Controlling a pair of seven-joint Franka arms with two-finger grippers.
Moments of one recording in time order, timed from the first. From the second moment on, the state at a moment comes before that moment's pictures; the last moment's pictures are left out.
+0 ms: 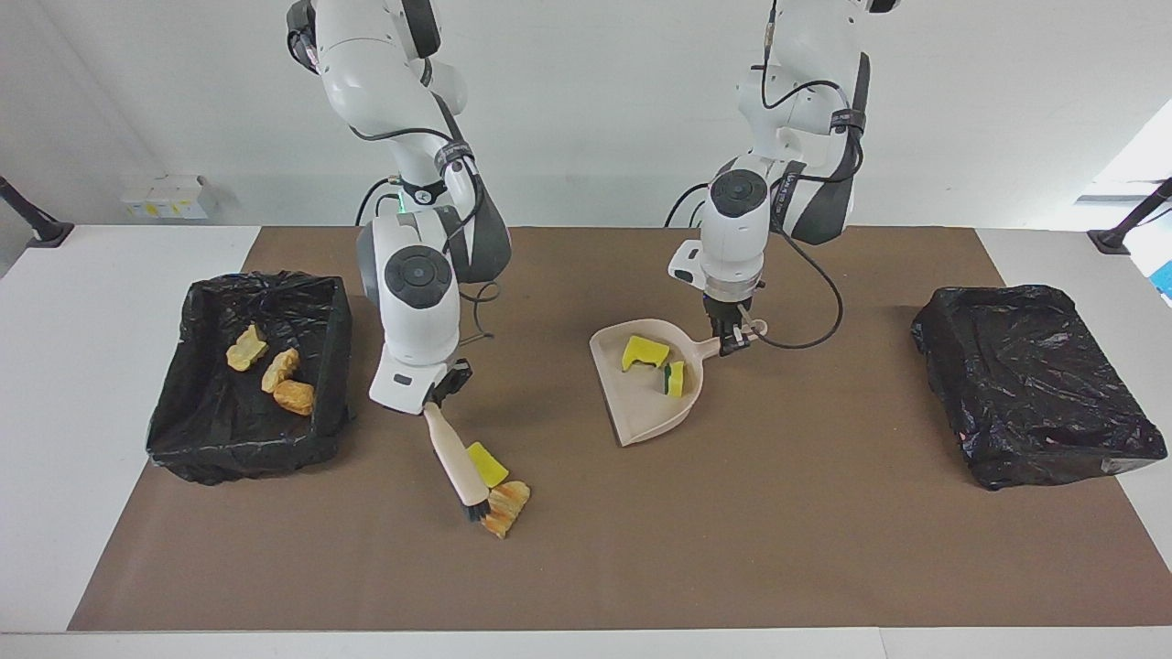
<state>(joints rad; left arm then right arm) -0.48 0.13 -0.02 -2.08 0.16 2.15 0.81 0.14 0.48 0.11 -1.53 -0.27 1.91 -0.15</state>
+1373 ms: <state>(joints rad) -0.48 0.13 -0.02 -2.08 0.16 2.16 0.81 0.26 0.48 0.30 -1.64 0.03 1.84 0.10</state>
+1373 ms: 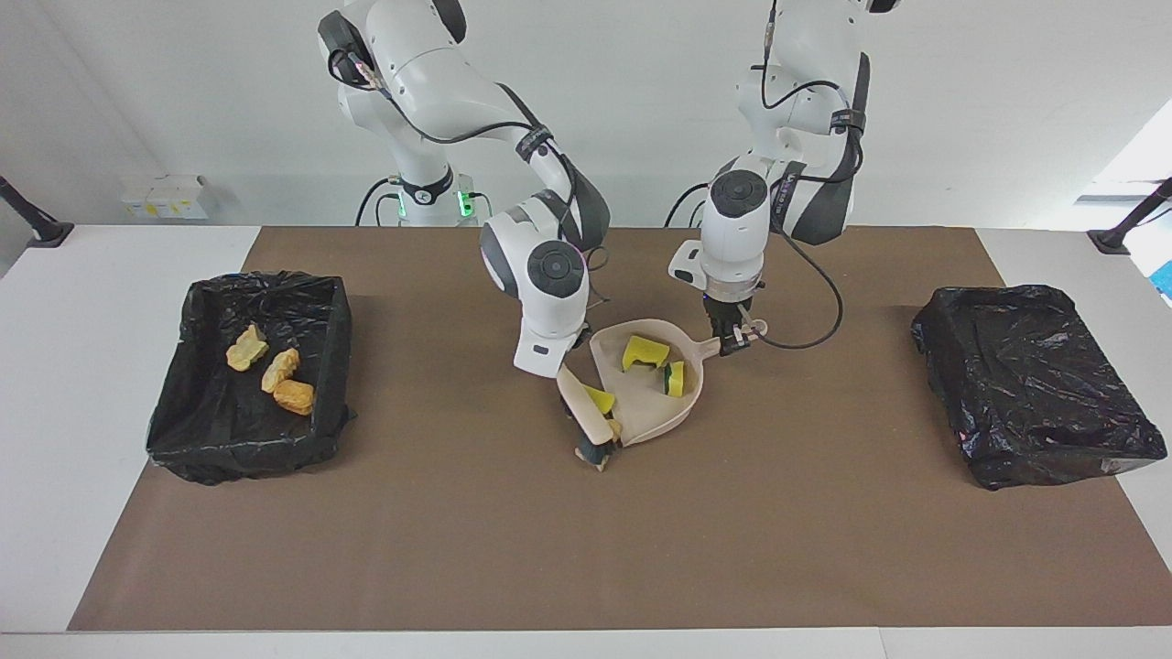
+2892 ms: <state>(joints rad) -0.48 0.13 -0.01 -2.08 0.16 2.16 0.76 0.12 0.41 0.35 -1.66 -0.18 1.79 0.32</state>
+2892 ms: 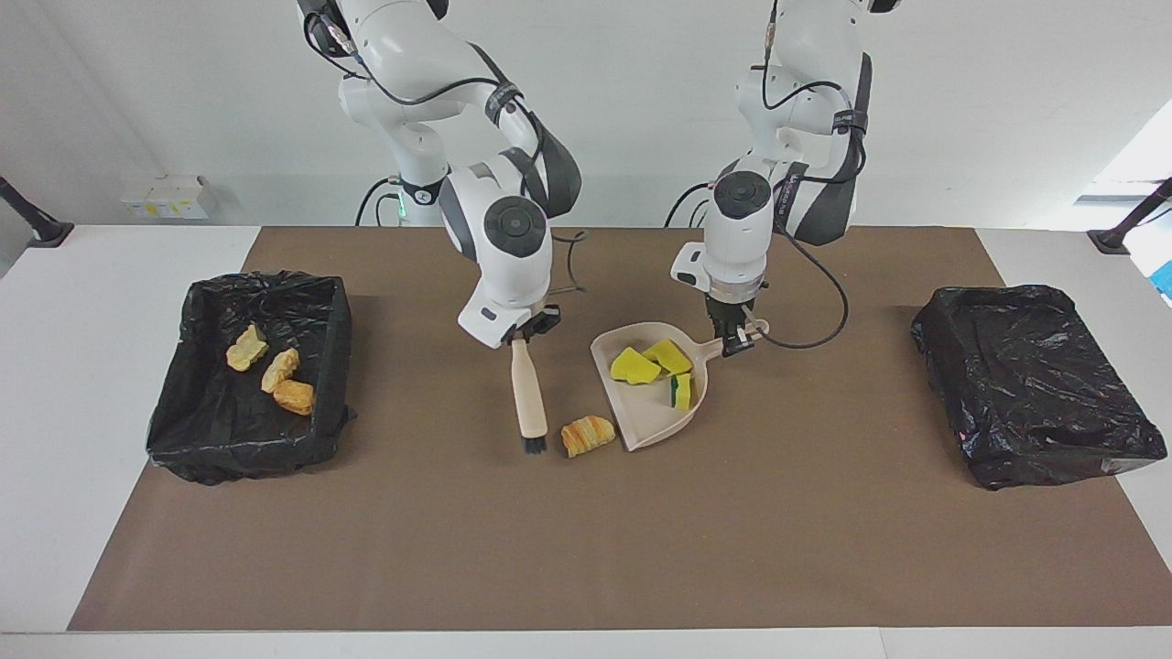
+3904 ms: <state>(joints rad) -0.48 0.13 -0.01 -2.08 0.16 2.14 0.68 0.17 0.44 0.44 -1.67 0.05 1.81 0.15</state>
